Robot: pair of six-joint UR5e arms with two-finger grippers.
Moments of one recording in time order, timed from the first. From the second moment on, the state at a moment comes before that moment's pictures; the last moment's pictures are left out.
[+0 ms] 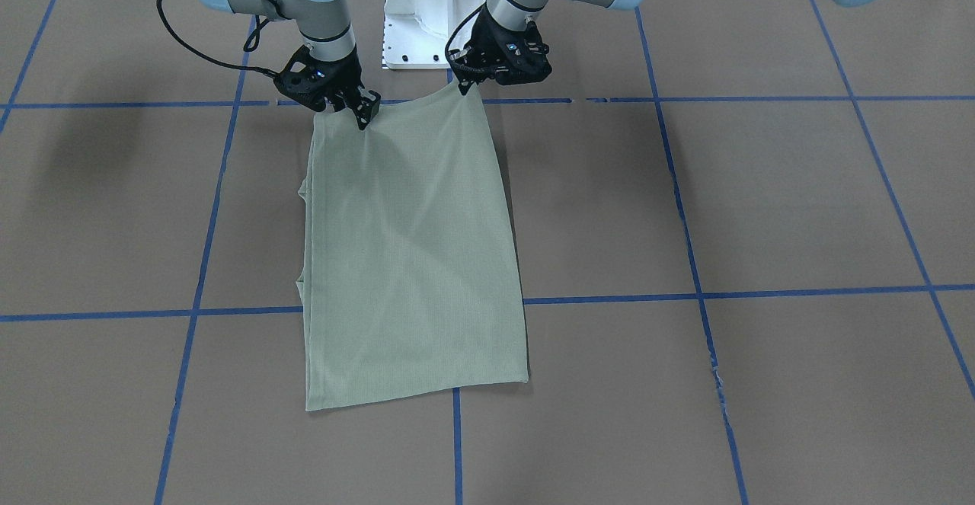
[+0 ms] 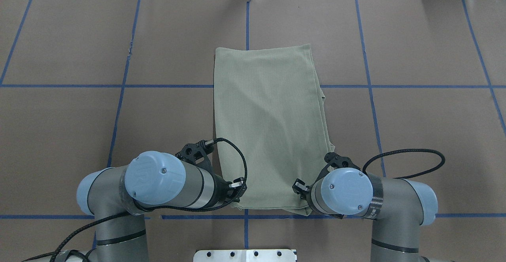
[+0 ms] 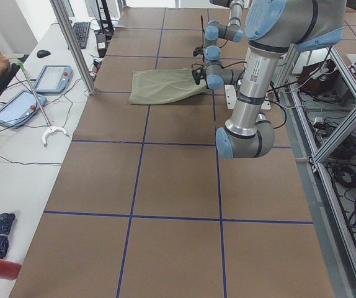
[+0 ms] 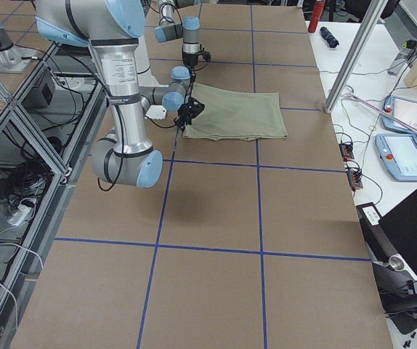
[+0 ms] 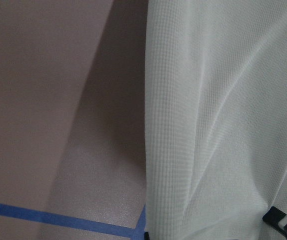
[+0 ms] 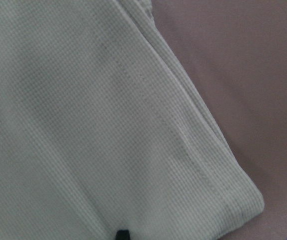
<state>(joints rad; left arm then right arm) -0.27 -2.08 -1.88 -1.89 -1.82 -1.83 0.23 -1.27 1.94 -1.48 1.71 1.99</state>
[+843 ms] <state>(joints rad) -0.29 -2.07 -1.95 -1.88 -1.83 -1.83 0.32 -1.25 2.02 -1.49 1.76 1.99</state>
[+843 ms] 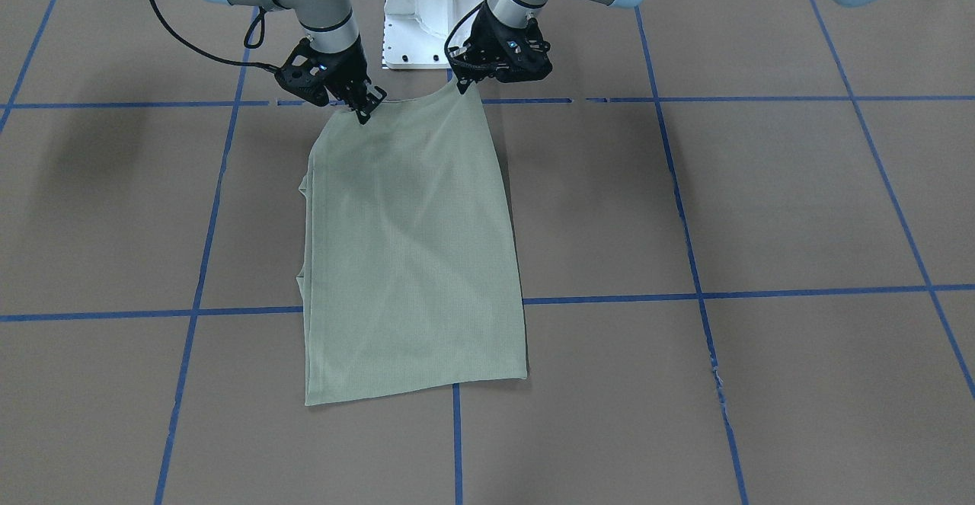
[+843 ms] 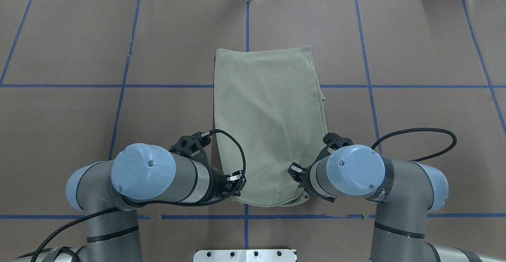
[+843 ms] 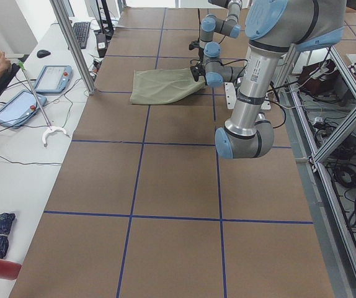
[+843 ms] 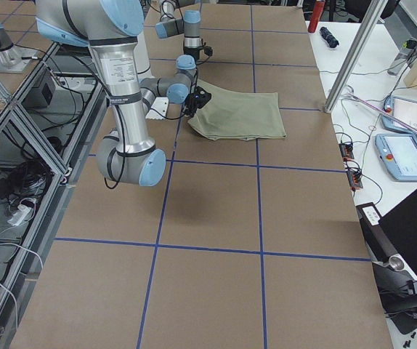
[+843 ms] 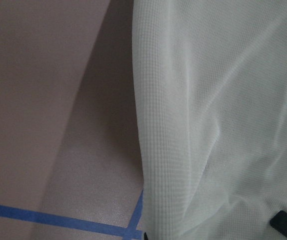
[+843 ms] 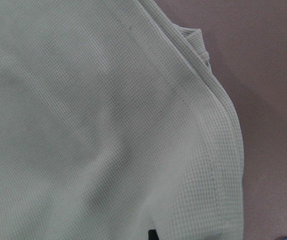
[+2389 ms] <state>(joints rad) -0.61 -2.26 -1.62 -2.00 -1.84 -1.74 0.69 -0.92 1.56 -1.36 1.88 1.83</state>
